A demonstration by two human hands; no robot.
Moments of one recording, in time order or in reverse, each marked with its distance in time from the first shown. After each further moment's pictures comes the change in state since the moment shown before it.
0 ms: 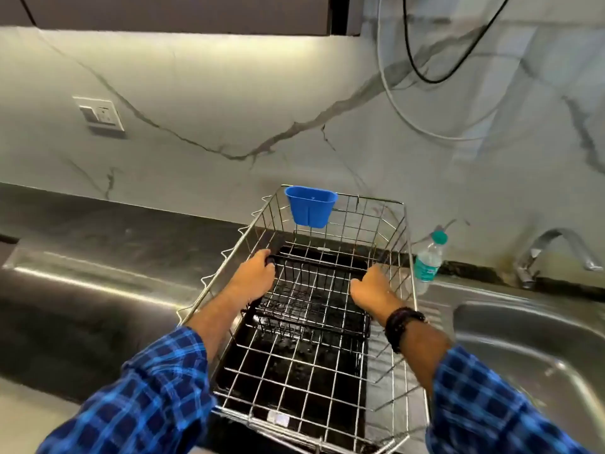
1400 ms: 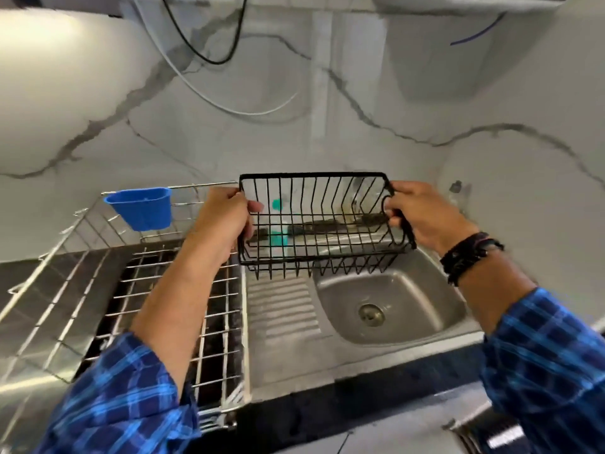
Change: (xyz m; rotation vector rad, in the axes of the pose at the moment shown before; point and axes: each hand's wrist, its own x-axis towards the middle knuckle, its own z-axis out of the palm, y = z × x) left_hand -0.095 0.256 0.101 -0.630 -0.128 0.139; right_hand -0.093 0.193 -0.289 0.775 0.386 -0.101
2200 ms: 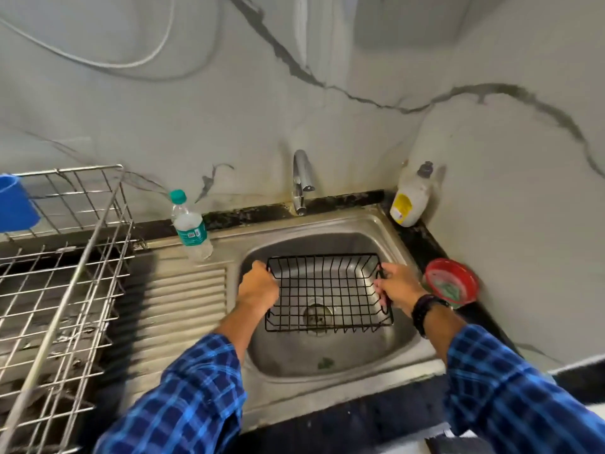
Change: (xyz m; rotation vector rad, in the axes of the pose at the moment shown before) left_hand 0.097 -0.225 0.283 0.664 -0.142 -0.247; right_hand 0.129 0.239 -0.165 -0.390 -0.005 0.481
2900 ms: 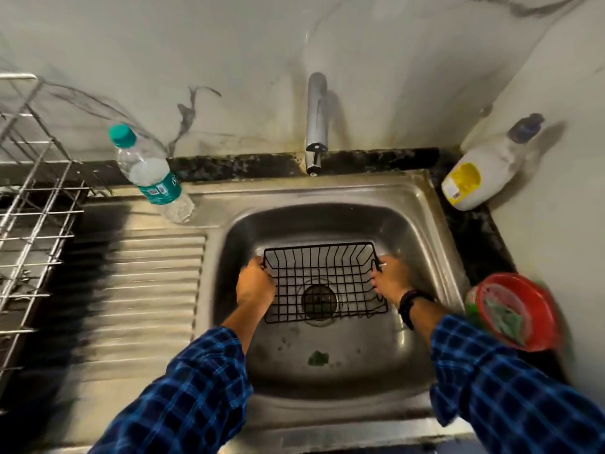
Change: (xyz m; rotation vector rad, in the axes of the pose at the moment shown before) left_hand 0.055 -0.039 0.094 0.081 0.067 -0.239; right_hand 0.188 0.099 0.073 -0.290 -0.103 0.031
